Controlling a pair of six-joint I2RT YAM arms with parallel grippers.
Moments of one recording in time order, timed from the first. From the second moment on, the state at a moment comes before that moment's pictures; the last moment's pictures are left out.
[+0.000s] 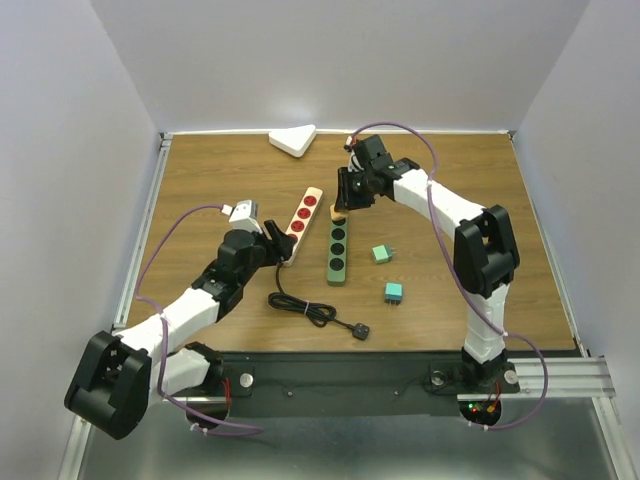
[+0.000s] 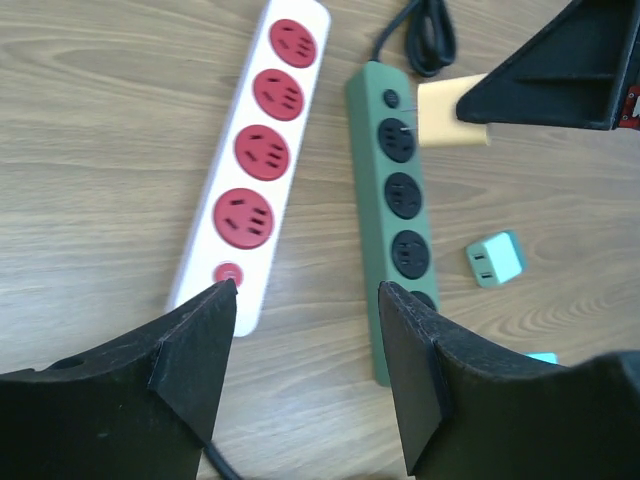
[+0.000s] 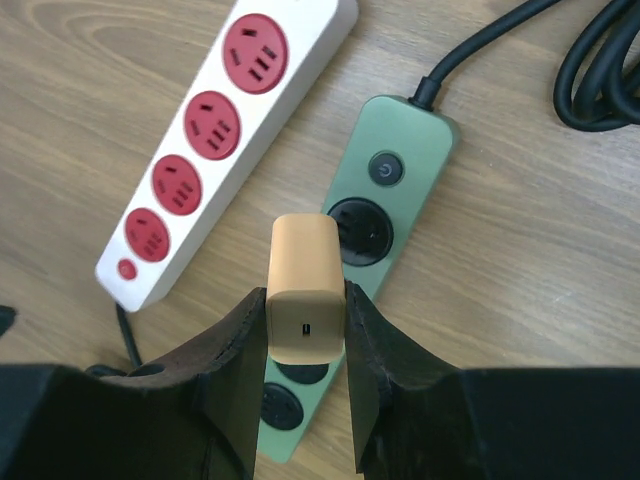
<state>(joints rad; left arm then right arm) -0.51 1.06 0.42 0.29 -0.09 -0.60 0.51 1.99 1.68 -0.56 -0.21 0.37</state>
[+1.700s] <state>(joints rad) -0.40 1.06 0.42 0.22 0.02 -0.49 0.57 2.13 1.87 -0.75 -0.01 0.36</state>
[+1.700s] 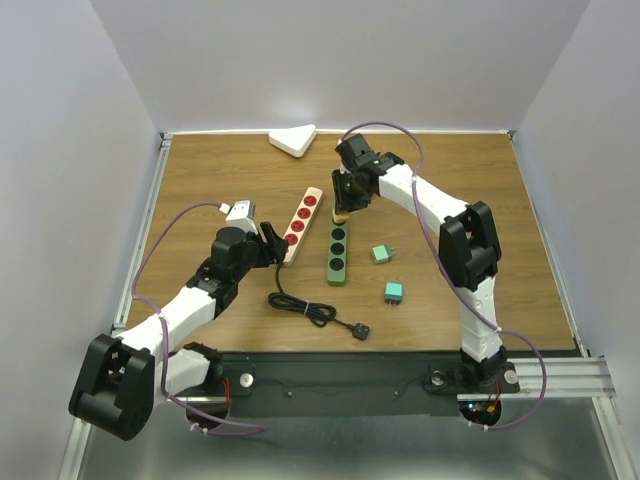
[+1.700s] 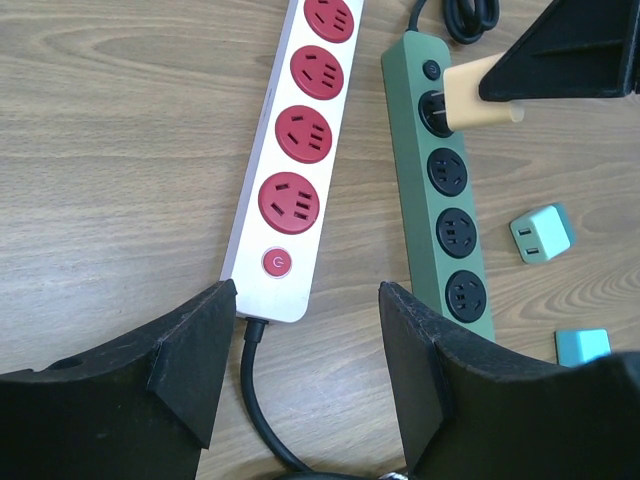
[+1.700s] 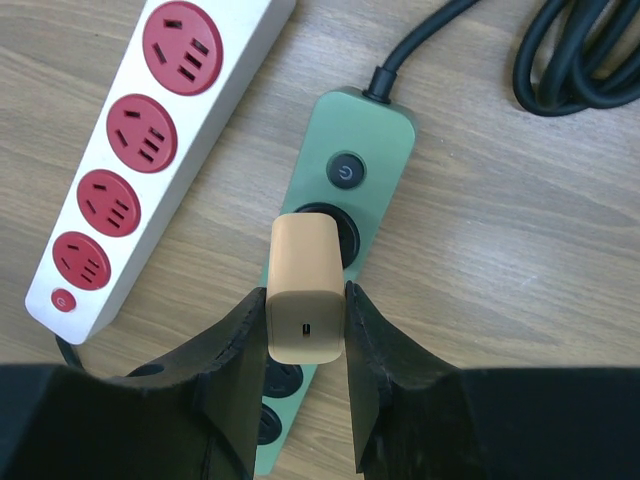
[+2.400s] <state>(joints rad) -0.40 1.03 0.42 0.22 0.04 -0.49 0.58 2.19 1.98 -0.85 0.06 0.42</state>
